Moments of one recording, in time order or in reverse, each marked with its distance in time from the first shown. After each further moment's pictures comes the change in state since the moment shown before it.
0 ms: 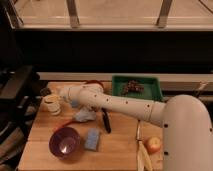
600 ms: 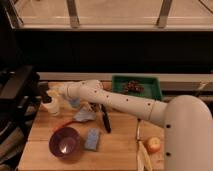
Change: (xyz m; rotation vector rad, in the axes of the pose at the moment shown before) arm -0.015 0.007 -0.003 -0.023 0.018 -0.029
